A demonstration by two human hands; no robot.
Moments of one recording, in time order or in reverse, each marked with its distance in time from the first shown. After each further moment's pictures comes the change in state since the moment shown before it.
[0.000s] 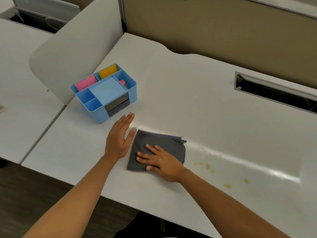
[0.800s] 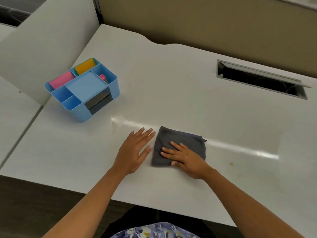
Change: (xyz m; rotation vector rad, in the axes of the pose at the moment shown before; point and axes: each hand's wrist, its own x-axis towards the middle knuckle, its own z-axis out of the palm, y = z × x) left_hand -0.043 0.059 0.045 0.084 -0.317 0.244; right_hand -0.113 0.042 -0.013 0.080 0.066 0.254
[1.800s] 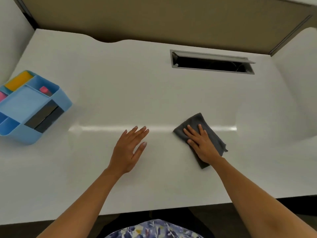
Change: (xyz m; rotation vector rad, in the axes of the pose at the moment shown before) left_hand 0.050 0.073 0.044 -0.108 -0.044 0.138; right_hand -0.131 0.089 -0.037 0.049 0.333 0.625
